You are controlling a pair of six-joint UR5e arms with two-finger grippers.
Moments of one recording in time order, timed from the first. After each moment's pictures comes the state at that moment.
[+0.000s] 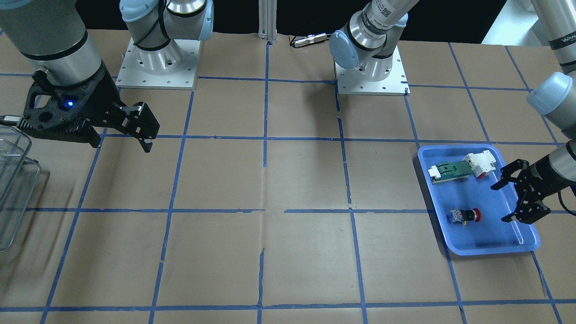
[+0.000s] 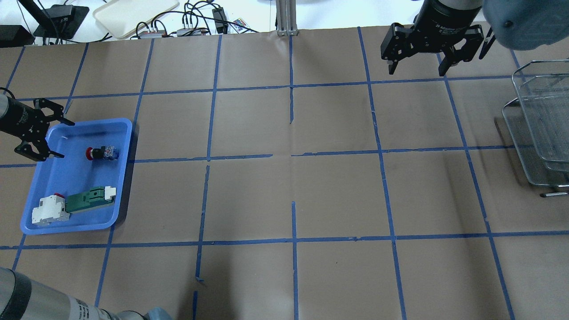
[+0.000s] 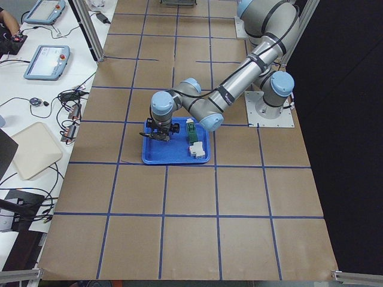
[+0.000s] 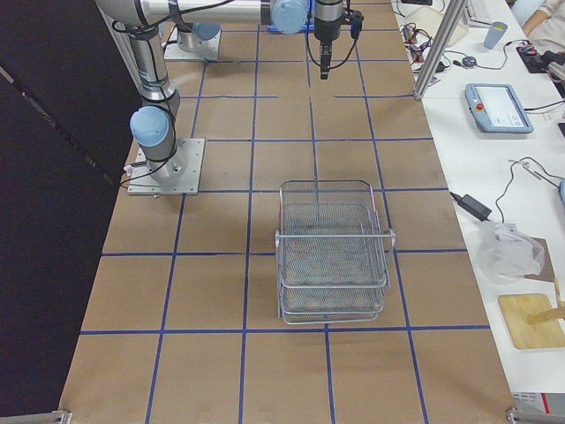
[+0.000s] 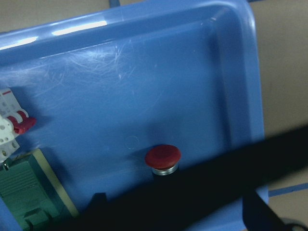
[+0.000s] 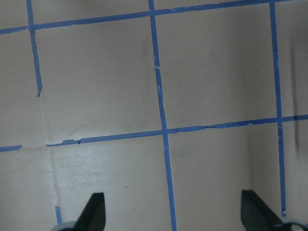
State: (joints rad) left arm -0.89 -1.97 -1.70 -1.11 1.35 -0.77; right arm 1.56 -1.45 1.47 -1.65 -1.56 0.09
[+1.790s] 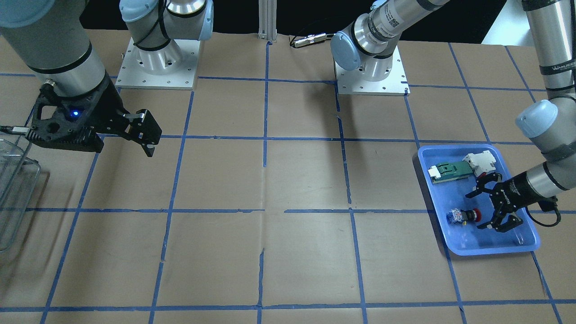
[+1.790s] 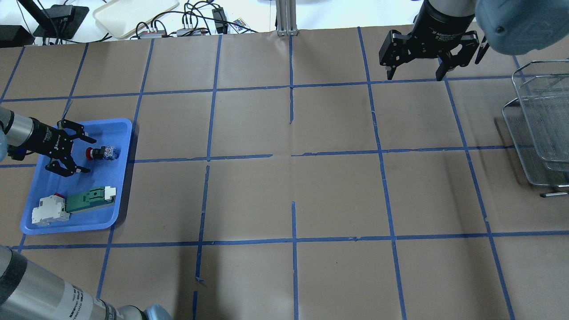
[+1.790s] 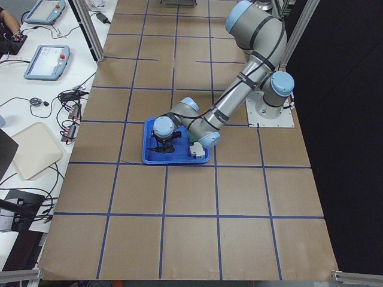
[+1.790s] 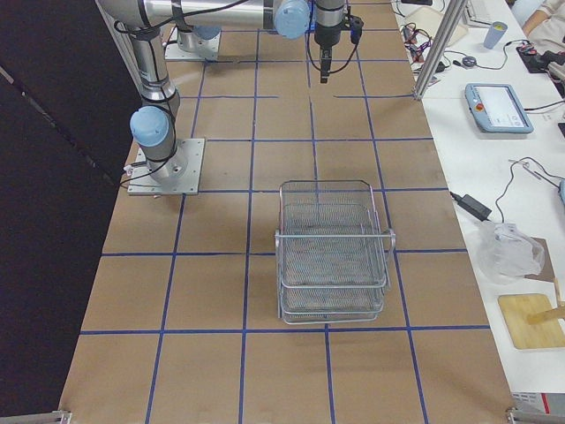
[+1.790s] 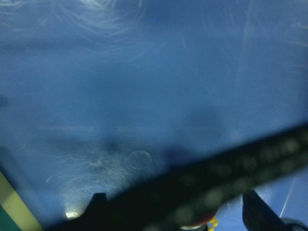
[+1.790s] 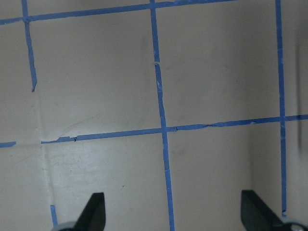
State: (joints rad) left arm -0.86 -2.10 -1.73 -1.11 1.25 -0.84; right arm 1.56 -1.44 1.48 -1.66 -1.57 0.08
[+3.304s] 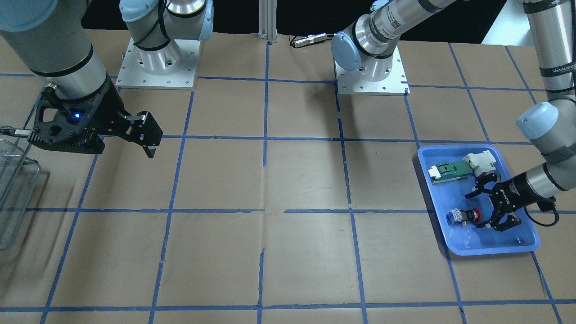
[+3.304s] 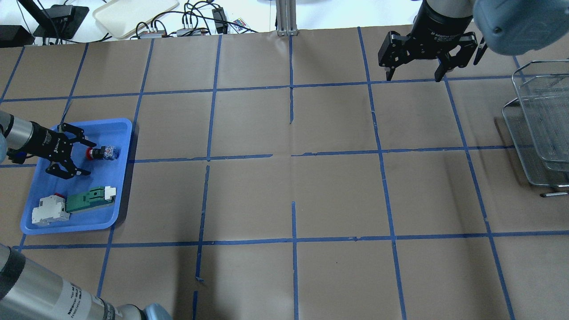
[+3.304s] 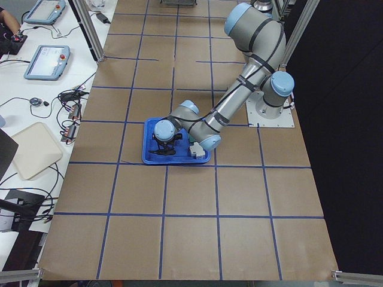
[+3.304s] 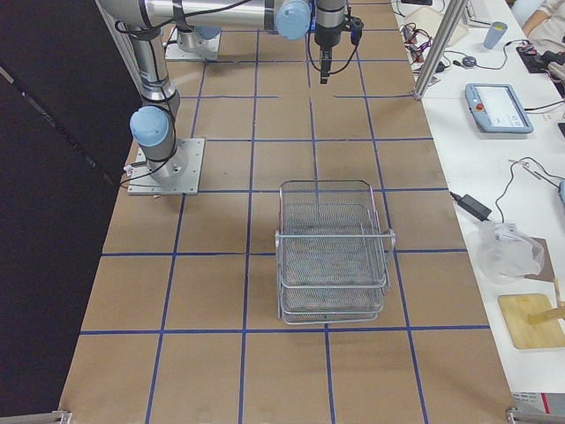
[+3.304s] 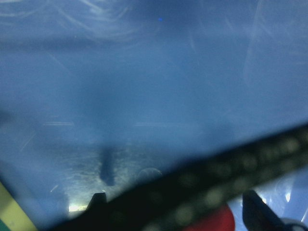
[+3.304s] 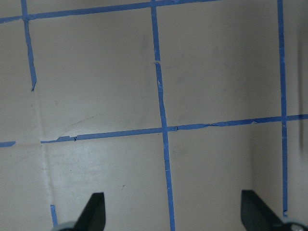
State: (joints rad) left arm -0.84 -2.11 -1.73 -1.11 1.25 -0.83; right arm 1.56 -1.43 1.48 -1.66 -1.57 0.08
